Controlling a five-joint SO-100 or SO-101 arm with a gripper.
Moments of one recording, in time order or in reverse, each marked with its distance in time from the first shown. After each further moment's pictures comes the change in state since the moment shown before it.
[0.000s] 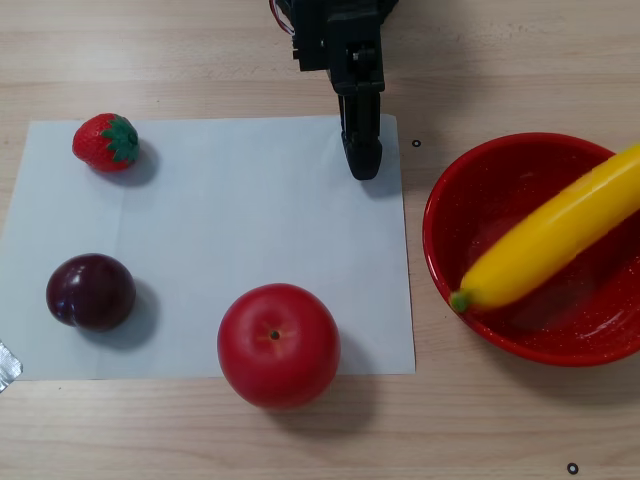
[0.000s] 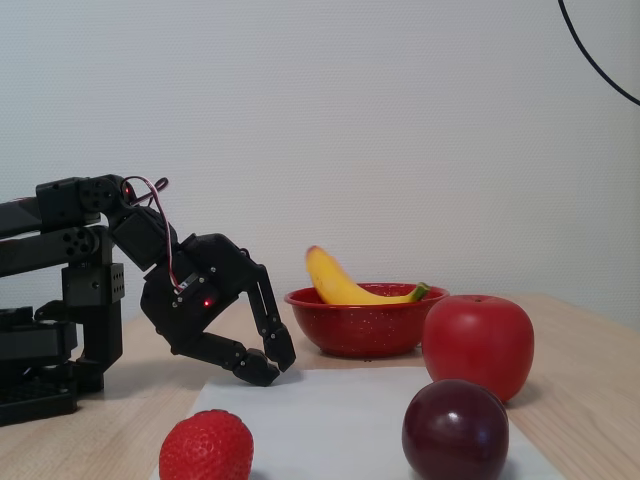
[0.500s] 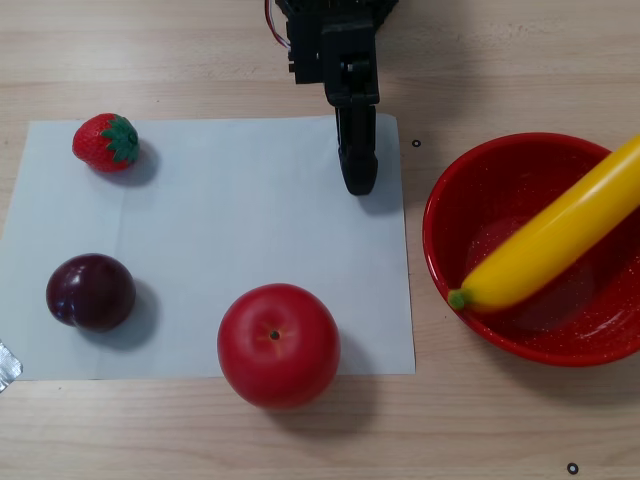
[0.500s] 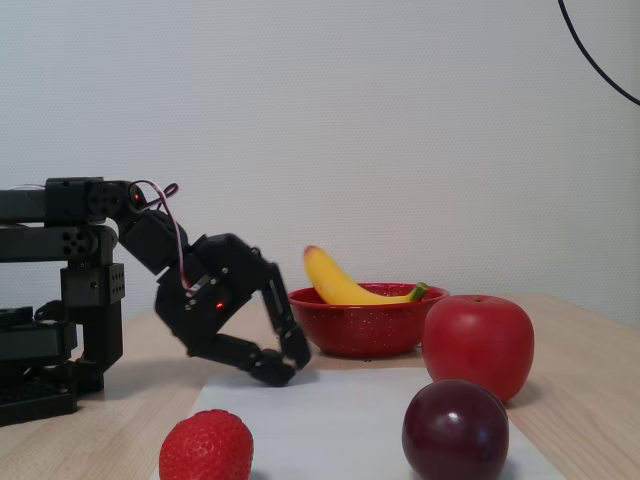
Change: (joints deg) arm -2.0 -4.7 0.0 -17.1 -0.1
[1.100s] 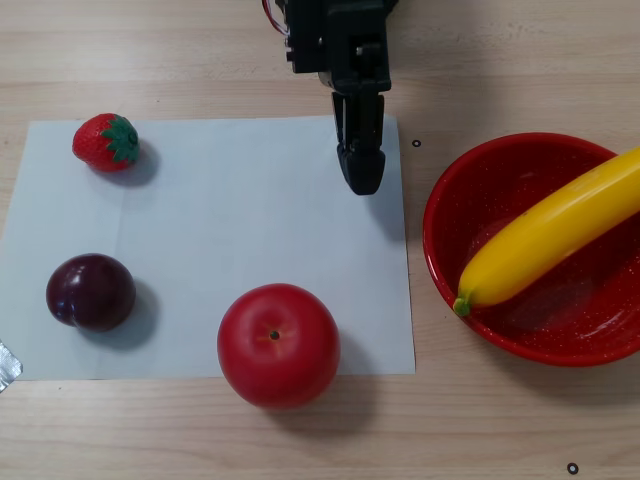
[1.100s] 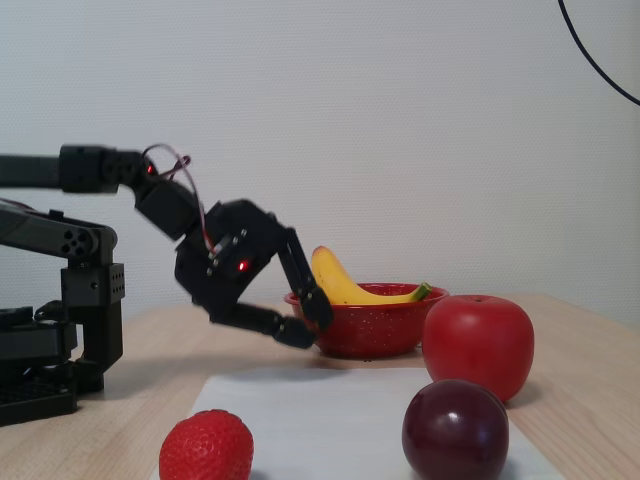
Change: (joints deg) arm 0.3 -13.6 -10.7 -8.0 4.1
